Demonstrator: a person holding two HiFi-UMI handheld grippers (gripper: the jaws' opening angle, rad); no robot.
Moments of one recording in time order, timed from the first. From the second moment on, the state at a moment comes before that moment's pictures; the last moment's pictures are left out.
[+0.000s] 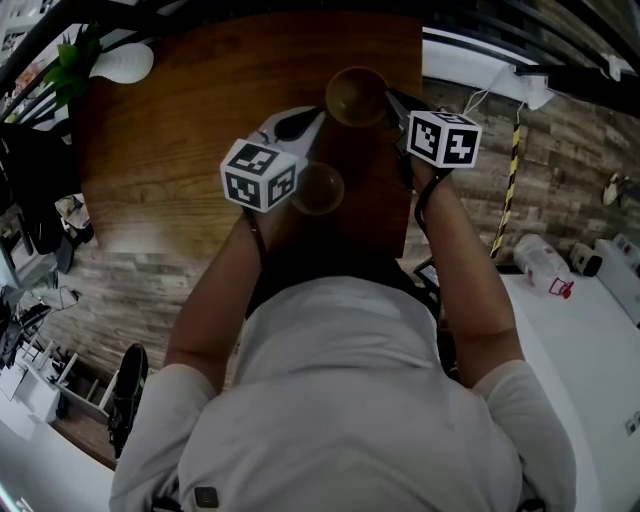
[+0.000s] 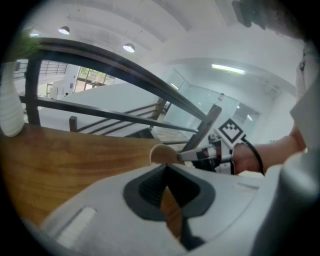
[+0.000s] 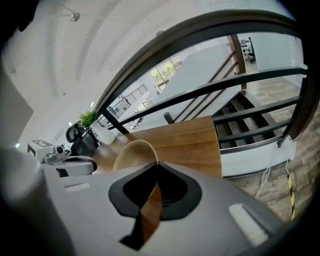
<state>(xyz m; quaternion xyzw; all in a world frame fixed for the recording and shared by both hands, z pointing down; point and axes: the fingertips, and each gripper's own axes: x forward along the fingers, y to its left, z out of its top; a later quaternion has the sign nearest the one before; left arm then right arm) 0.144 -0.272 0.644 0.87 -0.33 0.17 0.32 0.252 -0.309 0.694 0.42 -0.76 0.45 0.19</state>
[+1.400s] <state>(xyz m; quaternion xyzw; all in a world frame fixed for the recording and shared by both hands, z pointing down) 0.099 -0.141 0.399 0.93 -0.30 0.11 0.16 0.233 -0.164 0.390 0.47 -0.82 0.33 0.04</state>
